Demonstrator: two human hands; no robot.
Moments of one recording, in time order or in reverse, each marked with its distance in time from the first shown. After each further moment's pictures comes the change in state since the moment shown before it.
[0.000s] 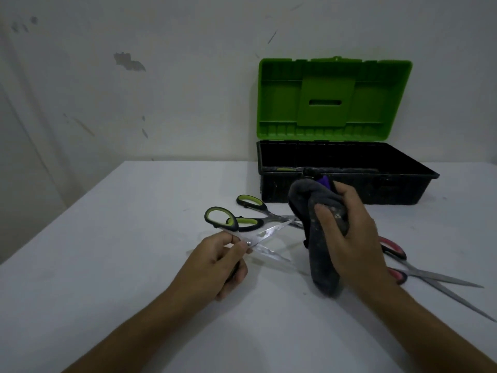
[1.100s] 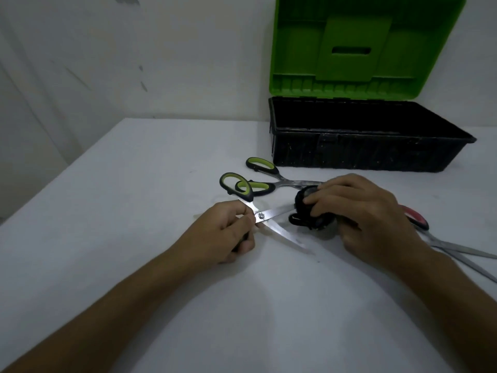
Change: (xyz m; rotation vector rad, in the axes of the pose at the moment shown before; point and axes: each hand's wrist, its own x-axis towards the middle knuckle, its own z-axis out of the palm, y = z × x) left_hand 0.002 0.000 -0.012 0.031 -0.158 -0.118; right_hand 0.001 0.015 -0.010 -0.431 -0.414 -0.545
